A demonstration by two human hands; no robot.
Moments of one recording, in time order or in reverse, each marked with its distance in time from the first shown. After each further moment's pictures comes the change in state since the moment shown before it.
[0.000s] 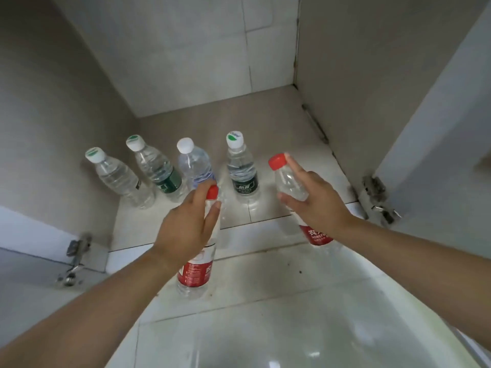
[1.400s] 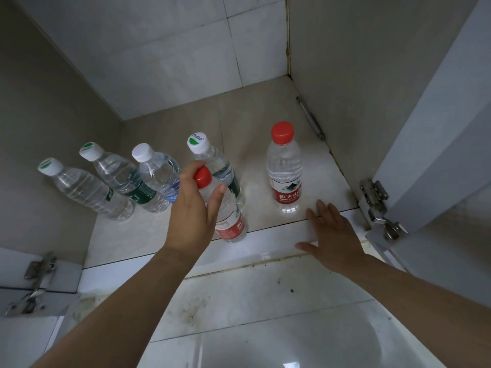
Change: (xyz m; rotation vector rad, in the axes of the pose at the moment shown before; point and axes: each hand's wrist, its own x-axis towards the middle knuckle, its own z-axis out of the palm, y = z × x) left_hand 0.054 0.057 0.055 -0.298 0.262 -0.141; right_hand -0.019 0.126 0.030 -0.544 -0.345 0.212
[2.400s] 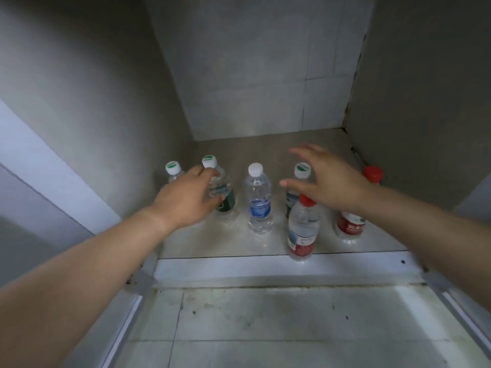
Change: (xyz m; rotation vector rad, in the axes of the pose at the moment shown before) left_hand 0.040 -0.106 -0.193 0.560 -0.282 0.069; right_hand -0.015 -0.219 -0.193 0.145 0.374 -0.515
